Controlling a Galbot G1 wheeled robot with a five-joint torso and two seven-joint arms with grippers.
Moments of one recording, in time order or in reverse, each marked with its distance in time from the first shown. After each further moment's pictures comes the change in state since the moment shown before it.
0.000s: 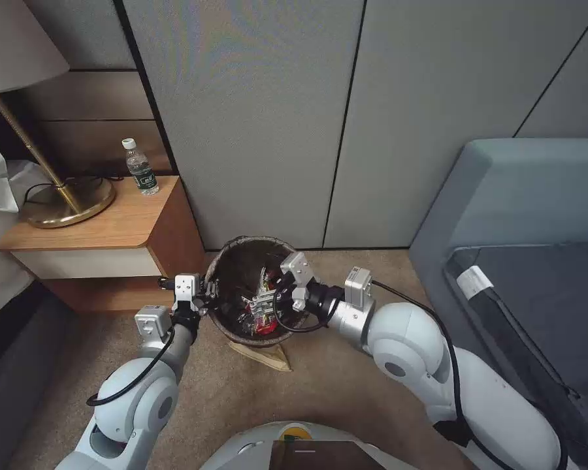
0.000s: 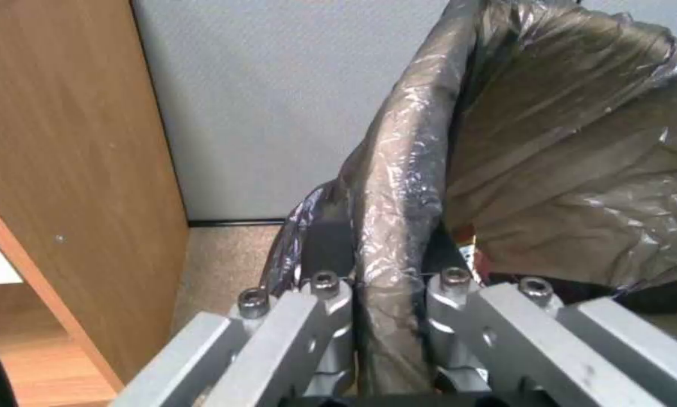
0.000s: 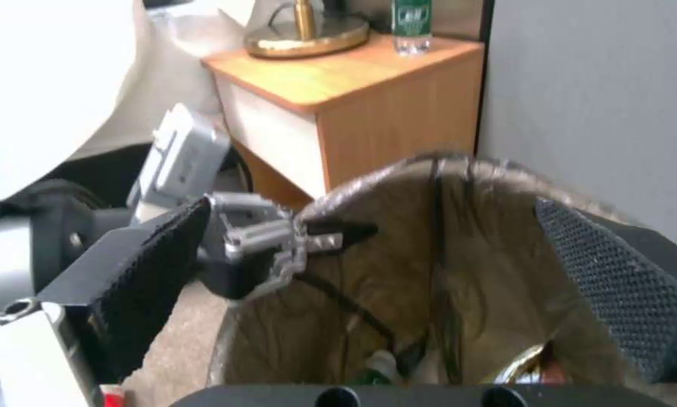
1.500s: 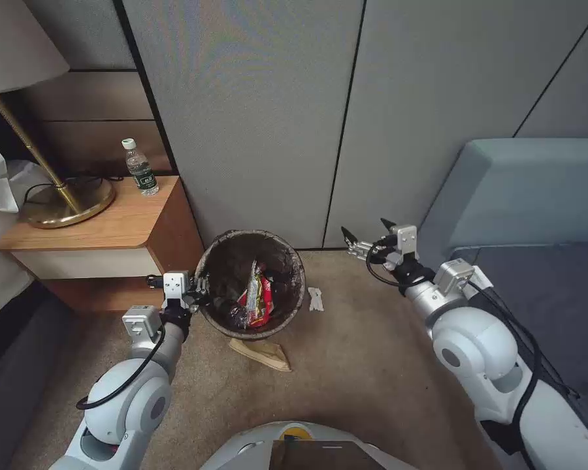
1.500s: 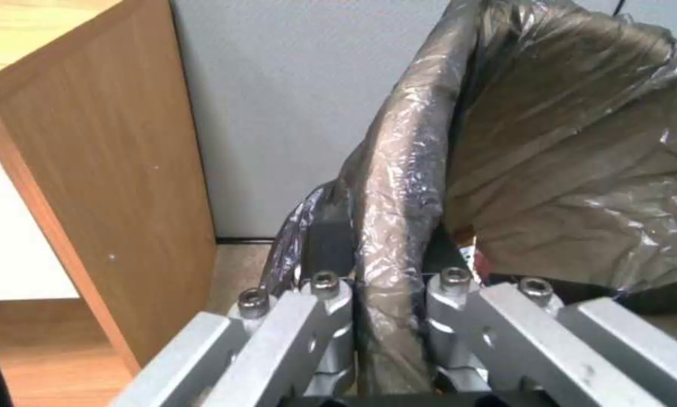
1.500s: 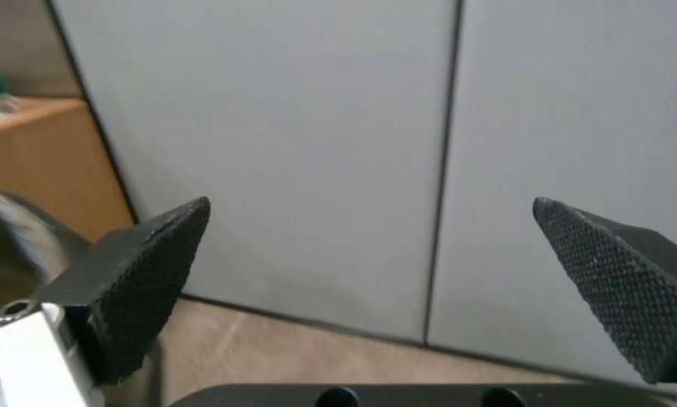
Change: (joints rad) left arm 0.015 -0.002 -0.043 -0.013 -0.001 -0.031 -0.012; right arm -0.376 0.049 0.538 -0.078 -0.129 0.198 0.127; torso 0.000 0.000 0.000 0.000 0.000
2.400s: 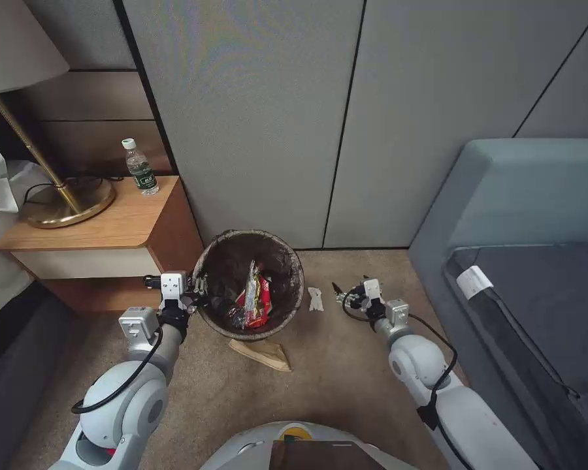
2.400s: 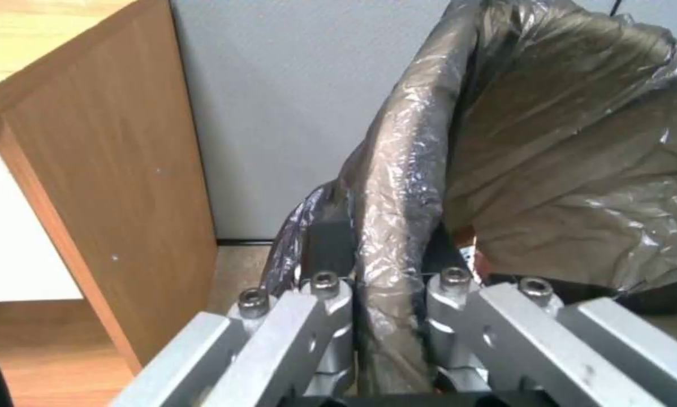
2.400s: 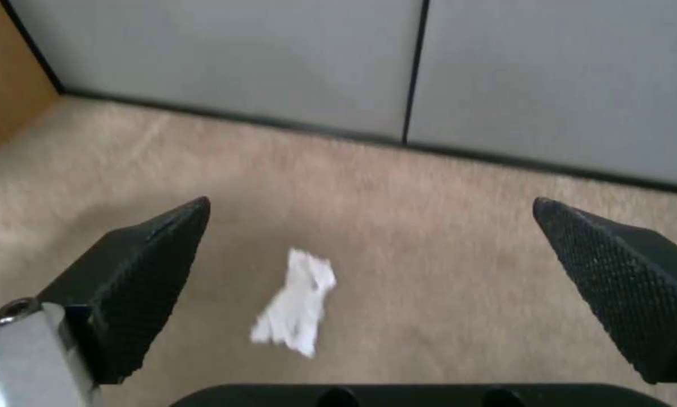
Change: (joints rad) left arm 0.012 -0.003 -0.003 -0.014 0.005 0.000 0.005; right arm 0.029 0.103 -0.166 -0.488 -0.226 0.142 -0.091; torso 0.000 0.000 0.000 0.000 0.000
